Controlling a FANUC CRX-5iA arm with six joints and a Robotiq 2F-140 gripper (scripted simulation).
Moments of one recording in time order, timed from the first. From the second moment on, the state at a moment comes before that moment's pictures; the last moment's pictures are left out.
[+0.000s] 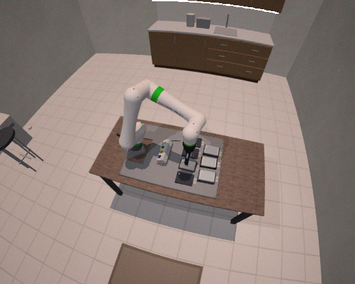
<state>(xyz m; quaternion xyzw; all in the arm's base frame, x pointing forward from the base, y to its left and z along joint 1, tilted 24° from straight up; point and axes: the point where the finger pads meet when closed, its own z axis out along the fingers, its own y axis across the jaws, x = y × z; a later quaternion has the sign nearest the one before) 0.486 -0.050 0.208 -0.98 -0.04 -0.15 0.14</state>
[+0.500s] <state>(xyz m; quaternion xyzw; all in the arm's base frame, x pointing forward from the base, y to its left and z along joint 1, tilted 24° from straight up) 0.488 -0.048 0.202 -0.98 -0.04 -0.15 0.14</state>
